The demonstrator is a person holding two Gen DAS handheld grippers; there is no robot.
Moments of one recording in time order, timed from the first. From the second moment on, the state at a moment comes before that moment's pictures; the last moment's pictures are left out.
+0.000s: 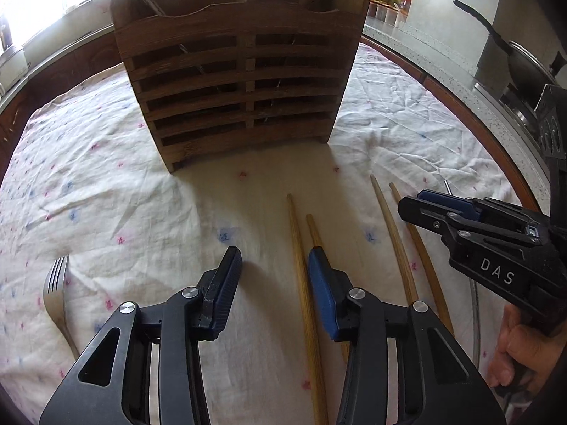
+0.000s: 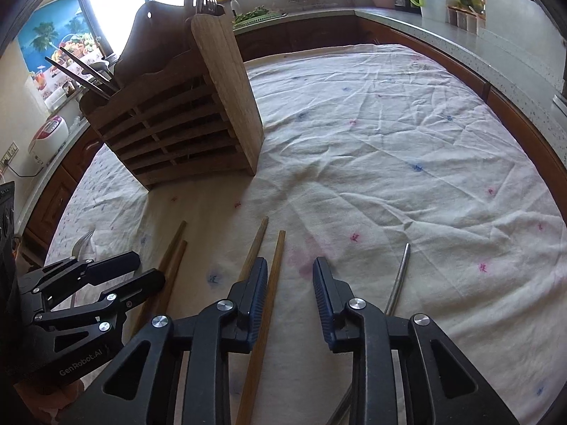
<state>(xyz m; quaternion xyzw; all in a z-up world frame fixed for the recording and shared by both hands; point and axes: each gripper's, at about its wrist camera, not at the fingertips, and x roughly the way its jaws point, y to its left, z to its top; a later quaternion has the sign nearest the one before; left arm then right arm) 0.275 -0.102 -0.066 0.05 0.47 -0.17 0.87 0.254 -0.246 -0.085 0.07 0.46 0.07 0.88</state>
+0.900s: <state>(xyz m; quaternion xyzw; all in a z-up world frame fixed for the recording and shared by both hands) 0.235 -0.049 0.001 -0.04 0.40 -0.20 0.89 0.215 -0.258 -0.013 0.14 0.38 0.10 0.91</state>
